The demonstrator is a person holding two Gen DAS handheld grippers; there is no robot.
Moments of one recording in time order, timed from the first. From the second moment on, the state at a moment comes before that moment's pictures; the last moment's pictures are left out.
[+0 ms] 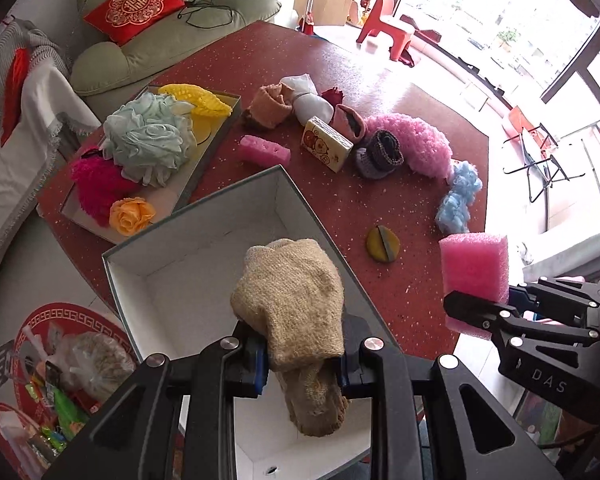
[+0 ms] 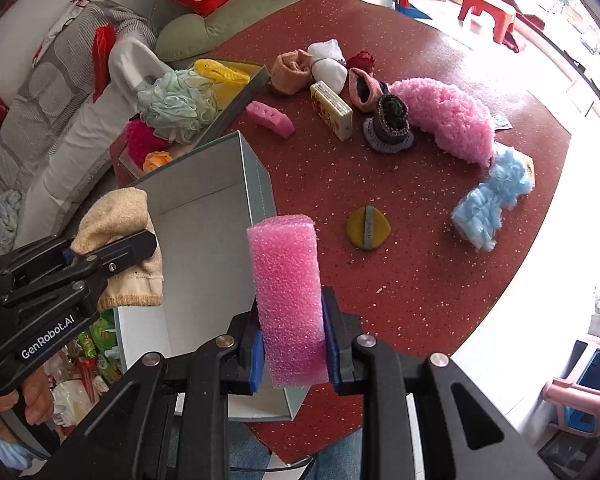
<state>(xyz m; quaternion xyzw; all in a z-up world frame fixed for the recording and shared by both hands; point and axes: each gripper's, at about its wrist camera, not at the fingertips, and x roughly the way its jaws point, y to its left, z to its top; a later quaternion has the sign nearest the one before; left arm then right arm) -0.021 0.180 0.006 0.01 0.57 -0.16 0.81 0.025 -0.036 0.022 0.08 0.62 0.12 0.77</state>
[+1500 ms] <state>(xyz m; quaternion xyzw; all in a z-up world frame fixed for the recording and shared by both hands) 0.161 0.183 -0.010 0.17 0.58 -0.32 0.73 0.145 -0.042 0.015 0.23 0.59 -0.05 0.77</state>
